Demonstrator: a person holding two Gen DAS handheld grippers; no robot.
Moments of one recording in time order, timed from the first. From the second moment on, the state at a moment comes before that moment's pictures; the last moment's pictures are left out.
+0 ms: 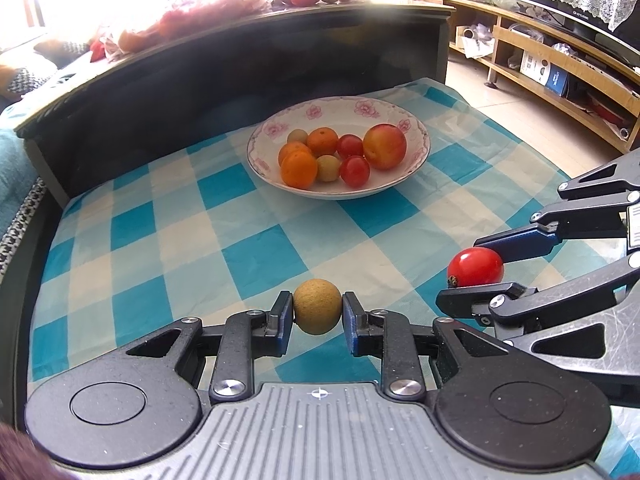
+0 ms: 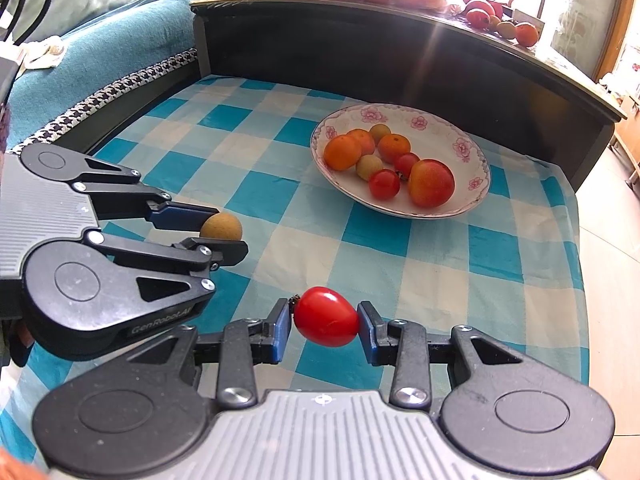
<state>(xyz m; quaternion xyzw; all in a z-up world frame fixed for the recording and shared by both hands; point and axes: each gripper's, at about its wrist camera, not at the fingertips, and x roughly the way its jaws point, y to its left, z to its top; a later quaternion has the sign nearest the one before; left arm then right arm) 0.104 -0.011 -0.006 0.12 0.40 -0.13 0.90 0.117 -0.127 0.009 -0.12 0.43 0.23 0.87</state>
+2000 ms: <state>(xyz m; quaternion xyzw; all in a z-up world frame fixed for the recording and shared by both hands) 0.136 -0.005 -0.032 0.08 0.42 -0.13 0.89 0.125 -0.137 -0.001 -0.11 0.45 0.22 0.86</state>
